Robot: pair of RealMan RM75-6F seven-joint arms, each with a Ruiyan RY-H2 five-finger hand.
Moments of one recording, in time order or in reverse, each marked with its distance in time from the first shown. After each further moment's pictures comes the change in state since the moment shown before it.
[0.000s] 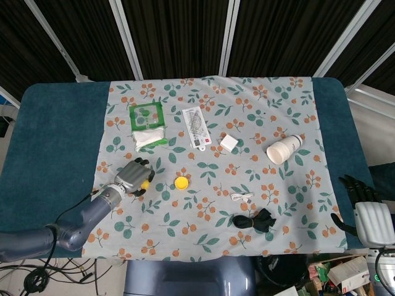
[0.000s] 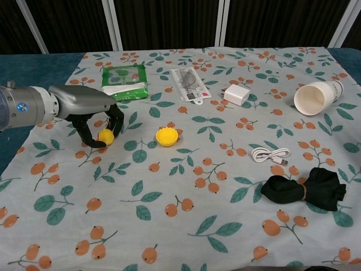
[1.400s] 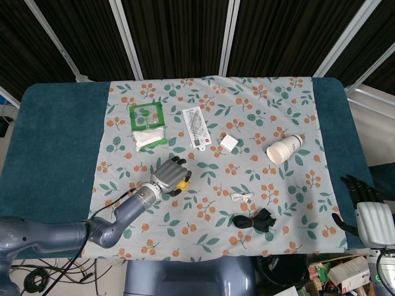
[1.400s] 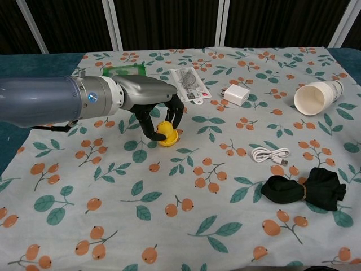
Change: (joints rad) left arm -0.163 -0.154 -0.086 0.007 -0.119 0.006 0.095; right arm -0.003 0.002 0.003 -0.002 0.006 0.002 0.005
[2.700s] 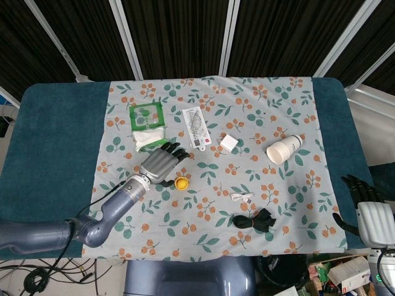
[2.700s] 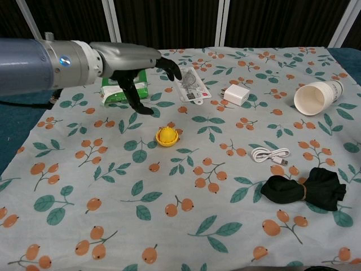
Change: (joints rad) left arm 0.041 0.183 -0.029 -0.176 0.002 0.104 -0.048; right arm 0.000 0.002 0.002 -0.001 0.003 -0.002 -0.001
